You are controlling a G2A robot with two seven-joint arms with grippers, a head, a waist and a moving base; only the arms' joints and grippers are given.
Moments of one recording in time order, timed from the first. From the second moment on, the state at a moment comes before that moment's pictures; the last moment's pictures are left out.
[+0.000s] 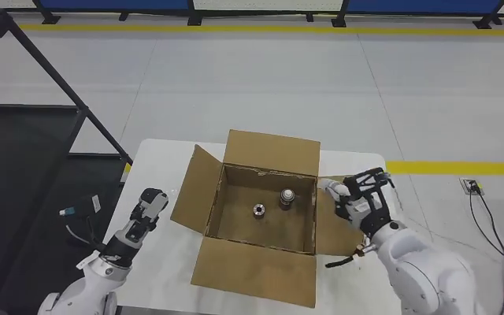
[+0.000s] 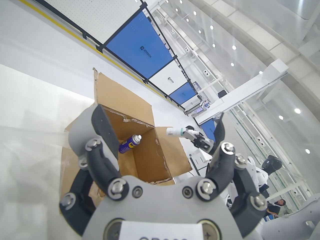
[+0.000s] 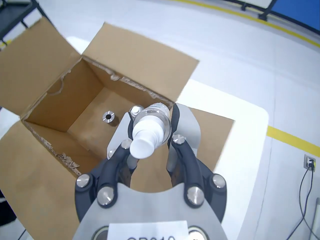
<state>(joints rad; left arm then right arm) 1.49 -1.24 -1.73 -2.02 0.12 -0.35 -0.42 -1.29 -1.28 1.56 -2.16 -1.17 -0.09 0.77</state>
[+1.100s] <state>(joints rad) 1.49 -1.24 -1.73 -2.02 0.12 -0.35 -0.41 -1.06 -1.22 1.69 -1.45 -1.18 -0.31 0.89</state>
